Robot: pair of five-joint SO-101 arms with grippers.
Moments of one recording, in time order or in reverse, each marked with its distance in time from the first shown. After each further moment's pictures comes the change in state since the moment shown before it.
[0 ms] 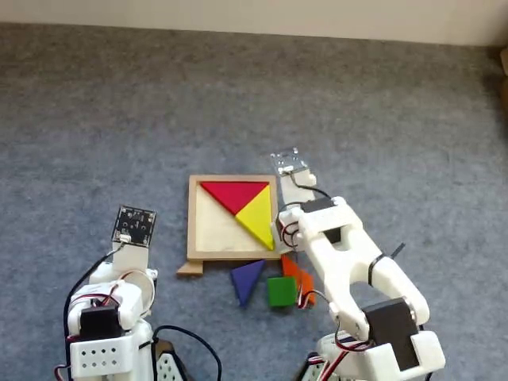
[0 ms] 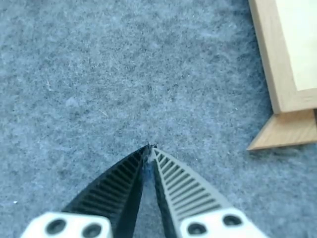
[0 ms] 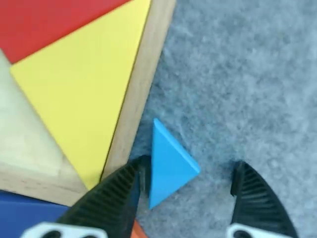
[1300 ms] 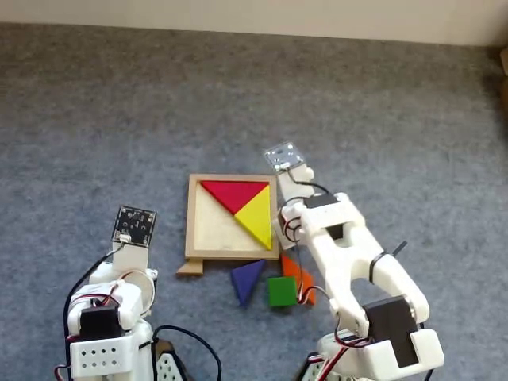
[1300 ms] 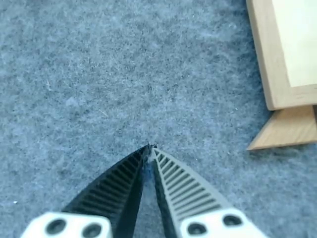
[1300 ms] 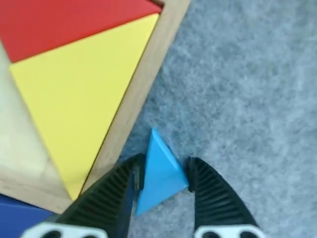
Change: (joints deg) left arm 0.0 0.0 0.0 0.0 0.0; right arm 0.5 0.3 -1.7 -0.6 5.6
